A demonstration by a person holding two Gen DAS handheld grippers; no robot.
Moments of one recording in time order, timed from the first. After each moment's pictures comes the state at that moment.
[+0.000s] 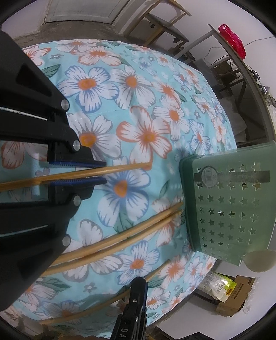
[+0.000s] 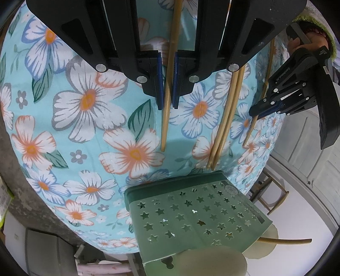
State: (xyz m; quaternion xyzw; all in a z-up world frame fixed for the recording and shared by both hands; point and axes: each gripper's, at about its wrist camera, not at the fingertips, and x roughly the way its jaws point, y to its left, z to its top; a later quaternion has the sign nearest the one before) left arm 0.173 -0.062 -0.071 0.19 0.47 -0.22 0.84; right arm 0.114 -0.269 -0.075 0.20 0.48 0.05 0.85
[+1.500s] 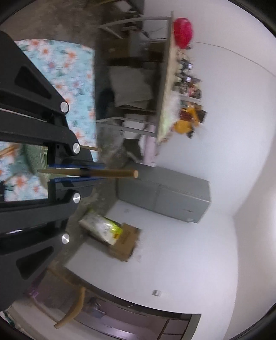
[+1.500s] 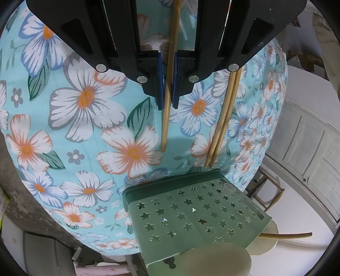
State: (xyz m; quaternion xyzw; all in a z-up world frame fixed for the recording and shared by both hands) left arm 0.197 -0.038 0.207 -0.06 0.18 -0.40 0.90; right arm 0.113 -0.276 -0.076 0.22 0.47 0.06 0.85
